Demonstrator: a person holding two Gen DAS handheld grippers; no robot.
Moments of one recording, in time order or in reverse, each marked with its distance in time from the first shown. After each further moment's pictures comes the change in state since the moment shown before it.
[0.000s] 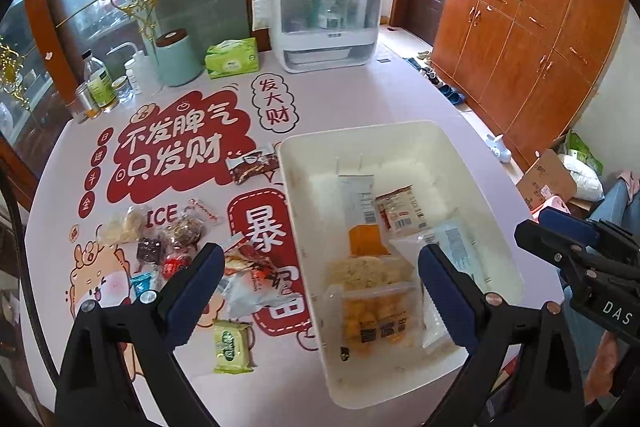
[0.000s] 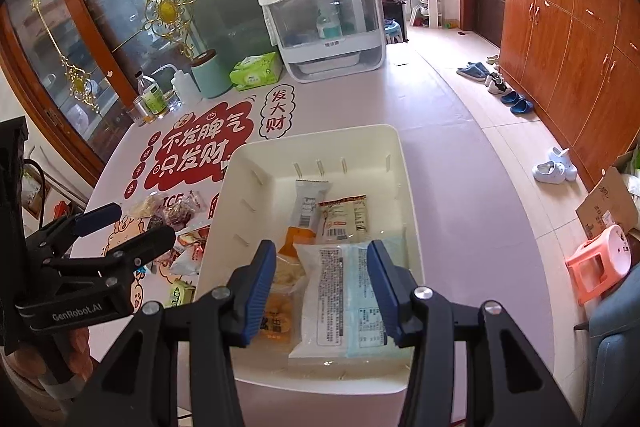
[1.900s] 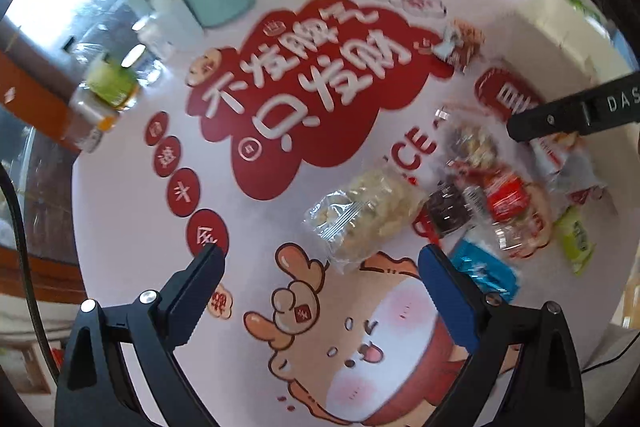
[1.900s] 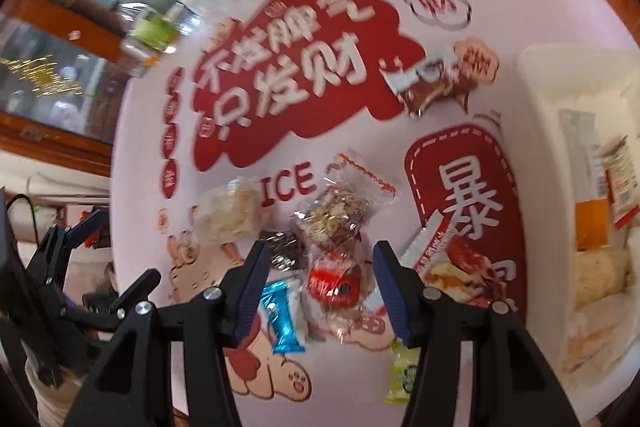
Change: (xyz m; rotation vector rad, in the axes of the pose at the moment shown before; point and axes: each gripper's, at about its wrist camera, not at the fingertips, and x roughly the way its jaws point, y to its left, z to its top) left arm 0.129 0.336 0.008 0.440 0.272 0.028; right arm 0.241 0.253 0.047 0.236 0.436 0.076
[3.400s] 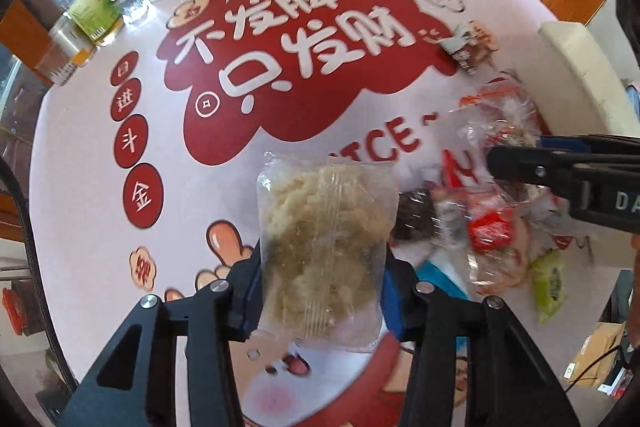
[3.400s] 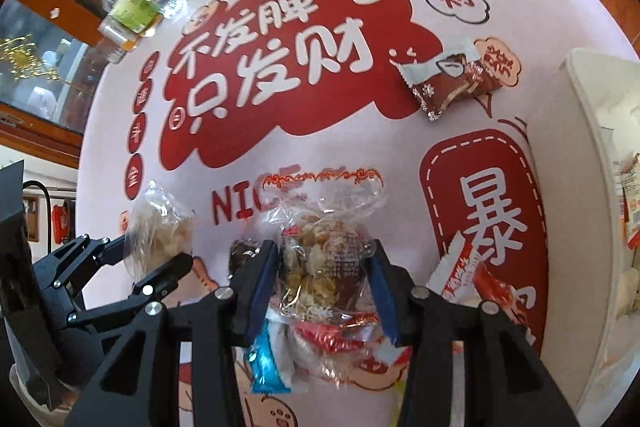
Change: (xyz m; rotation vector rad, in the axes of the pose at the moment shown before) left arm 0.023 -0.021 0.001 -0.226 0.056 -0.111; right arm 0.031 0.011 -0.005 -0.060 -0.040 -0.075
